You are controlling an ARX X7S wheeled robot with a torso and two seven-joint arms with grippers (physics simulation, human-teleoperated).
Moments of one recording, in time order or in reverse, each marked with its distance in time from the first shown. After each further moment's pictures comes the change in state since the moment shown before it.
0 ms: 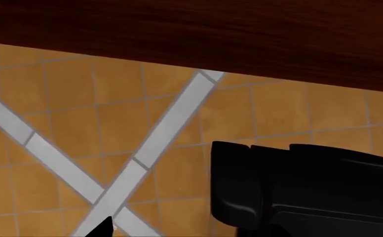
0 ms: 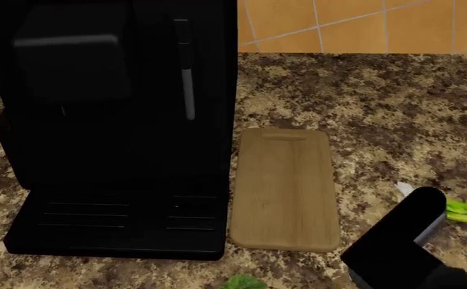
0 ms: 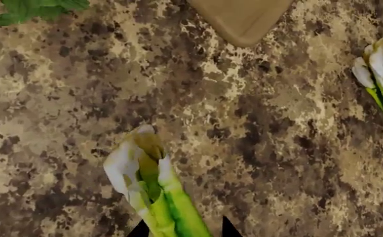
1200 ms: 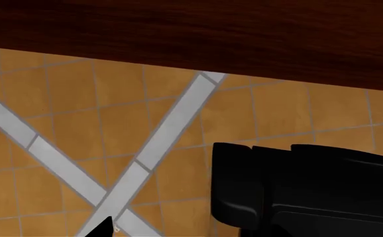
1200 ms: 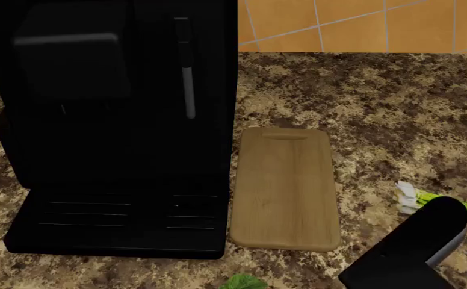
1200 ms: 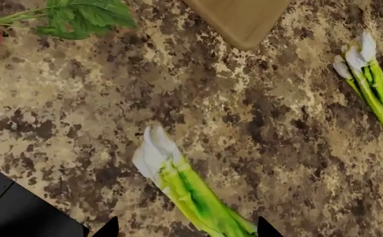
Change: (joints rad) left arm -0.002 0.015 -0.004 0.008 0.041 -0.010 0.018; right arm 0.141 0.069 -0.042 -0.151 0.355 -0.079 0.322
